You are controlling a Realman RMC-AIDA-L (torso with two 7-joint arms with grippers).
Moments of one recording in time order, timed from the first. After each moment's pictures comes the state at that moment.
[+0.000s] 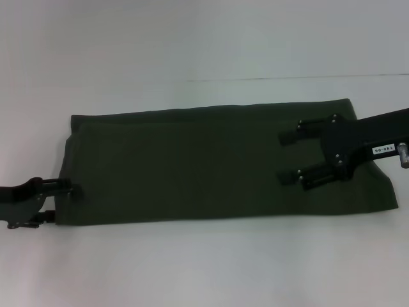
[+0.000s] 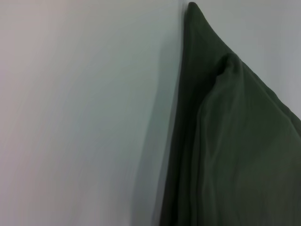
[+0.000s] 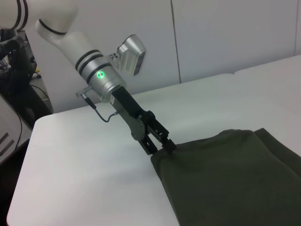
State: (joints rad) left arm -0.63 -1.95 0.32 0.55 2.59 1.38 -2.55; right arm 0.72 1.91 -0.85 -0.65 -2.01 -1.67 1.49
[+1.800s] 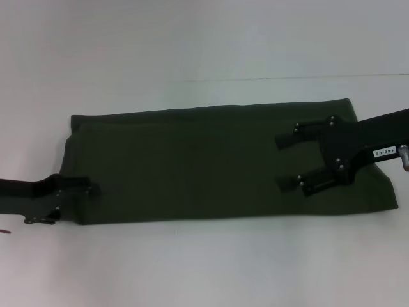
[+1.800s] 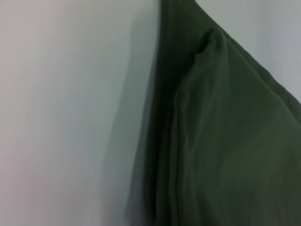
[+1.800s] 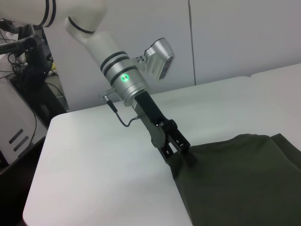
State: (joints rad) left arm -0.68 -1.95 0.39 0.51 2.59 1.36 -2.59; right arm 0.72 1.91 -0.85 -0.67 -2.01 -1.71 1.48
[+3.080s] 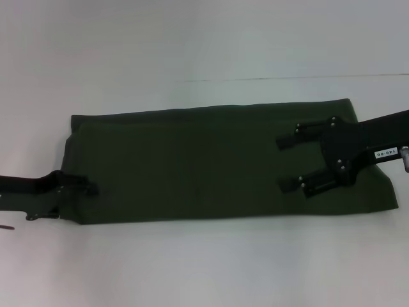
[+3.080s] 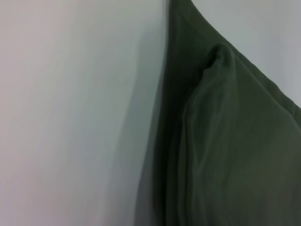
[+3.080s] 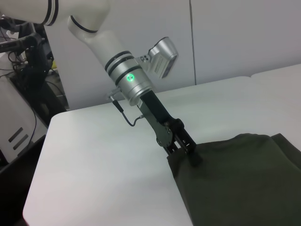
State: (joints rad) left arm -0.69 -1.95 0.39 0.50 2.58 1.31 -2.60; right arm 0.72 1.91 -0.85 -0.69 -2.01 -1.71 1.48
